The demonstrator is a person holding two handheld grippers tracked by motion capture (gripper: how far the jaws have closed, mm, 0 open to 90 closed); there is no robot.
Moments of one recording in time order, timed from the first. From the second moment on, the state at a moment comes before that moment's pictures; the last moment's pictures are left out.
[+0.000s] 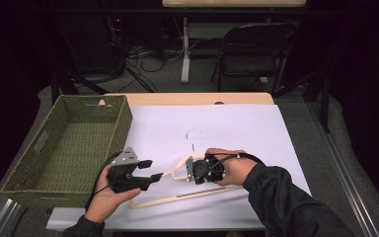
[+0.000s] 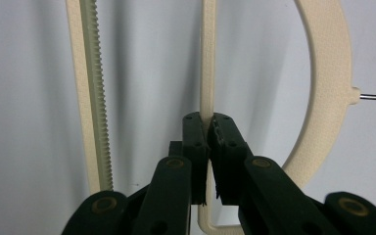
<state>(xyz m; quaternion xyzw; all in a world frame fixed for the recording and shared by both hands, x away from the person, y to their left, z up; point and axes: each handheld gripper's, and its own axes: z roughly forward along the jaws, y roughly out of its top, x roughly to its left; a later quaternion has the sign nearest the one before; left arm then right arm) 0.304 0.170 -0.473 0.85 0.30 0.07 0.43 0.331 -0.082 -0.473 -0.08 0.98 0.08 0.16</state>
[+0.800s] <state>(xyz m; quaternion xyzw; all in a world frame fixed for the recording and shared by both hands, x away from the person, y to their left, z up) 0.340 0.120 -0.503 0.88 0.31 -0.01 0.36 0.321 -0.072 -0.480 -0.11 0.97 0.07 0.18</state>
